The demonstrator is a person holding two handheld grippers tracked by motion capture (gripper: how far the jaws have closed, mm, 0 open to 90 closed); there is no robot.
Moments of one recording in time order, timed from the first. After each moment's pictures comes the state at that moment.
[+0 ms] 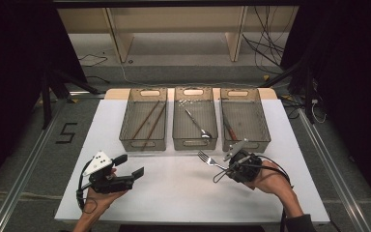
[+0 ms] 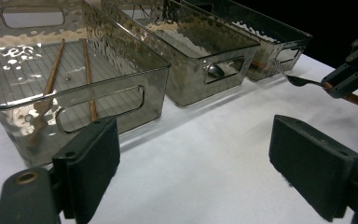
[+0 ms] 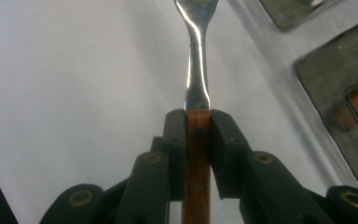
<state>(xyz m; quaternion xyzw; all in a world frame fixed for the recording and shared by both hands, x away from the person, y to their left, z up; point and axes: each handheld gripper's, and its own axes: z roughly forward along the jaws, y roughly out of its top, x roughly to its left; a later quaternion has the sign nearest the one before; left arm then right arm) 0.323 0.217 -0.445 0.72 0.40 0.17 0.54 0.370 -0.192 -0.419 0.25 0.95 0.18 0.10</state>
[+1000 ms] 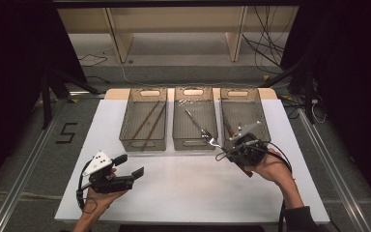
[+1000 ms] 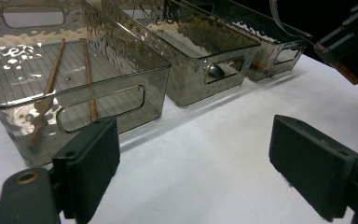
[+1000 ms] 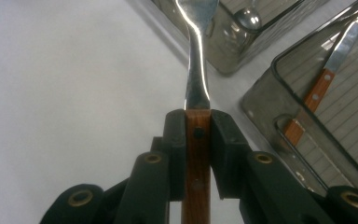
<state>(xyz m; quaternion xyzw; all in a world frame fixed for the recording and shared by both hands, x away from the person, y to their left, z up) 0.323 0.217 -0.446 0.72 0.40 0.17 0.54 0.394 -0.204 -0.389 0.31 0.91 0.25 0.12</state>
